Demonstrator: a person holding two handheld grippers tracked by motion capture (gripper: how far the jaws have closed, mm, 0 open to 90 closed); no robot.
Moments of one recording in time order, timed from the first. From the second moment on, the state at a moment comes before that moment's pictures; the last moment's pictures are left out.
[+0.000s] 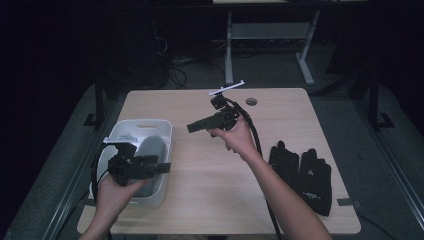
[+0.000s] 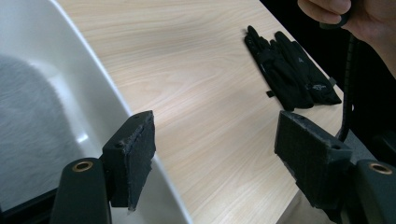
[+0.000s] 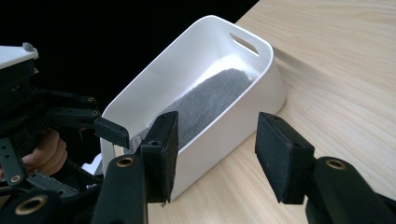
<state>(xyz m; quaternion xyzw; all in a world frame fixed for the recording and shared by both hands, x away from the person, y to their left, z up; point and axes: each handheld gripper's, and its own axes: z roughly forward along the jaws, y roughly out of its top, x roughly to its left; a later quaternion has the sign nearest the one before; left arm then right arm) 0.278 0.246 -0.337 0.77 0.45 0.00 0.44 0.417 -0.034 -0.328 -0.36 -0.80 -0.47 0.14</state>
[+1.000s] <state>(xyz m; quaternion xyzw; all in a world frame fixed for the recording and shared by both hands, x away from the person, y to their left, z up) 0.283 0.196 -0.340 0.80 0.41 -0.02 0.44 0.399 -0.096 -0.330 -0.38 -0.79 -0.47 0.12</state>
